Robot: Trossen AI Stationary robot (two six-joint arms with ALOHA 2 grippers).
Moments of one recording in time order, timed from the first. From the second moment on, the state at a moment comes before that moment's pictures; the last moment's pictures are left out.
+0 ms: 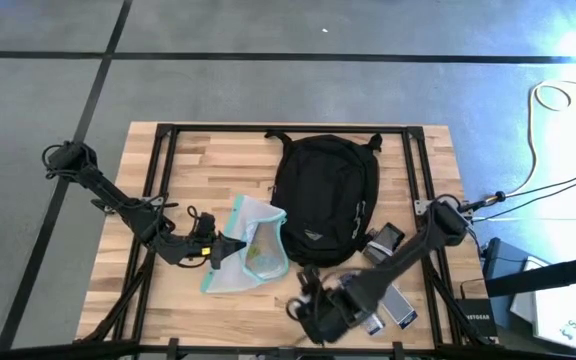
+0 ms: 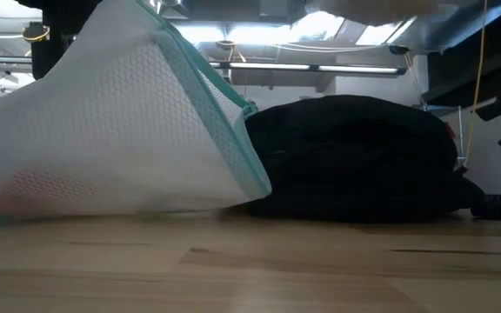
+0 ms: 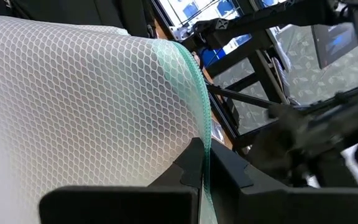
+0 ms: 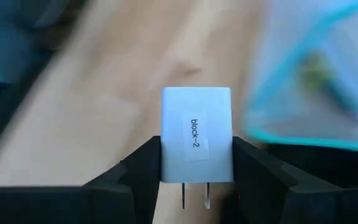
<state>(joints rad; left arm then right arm) -0.64 1.15 0.52 0.33 -0.78 -1.20 0.65 2.04 1.81 -0.98 0.30 0.07</state>
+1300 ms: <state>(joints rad) -0.64 1.15 0.52 0.32 -0.78 -1.19 0.34 2.20 1.75 -0.27 0.26 0.20</state>
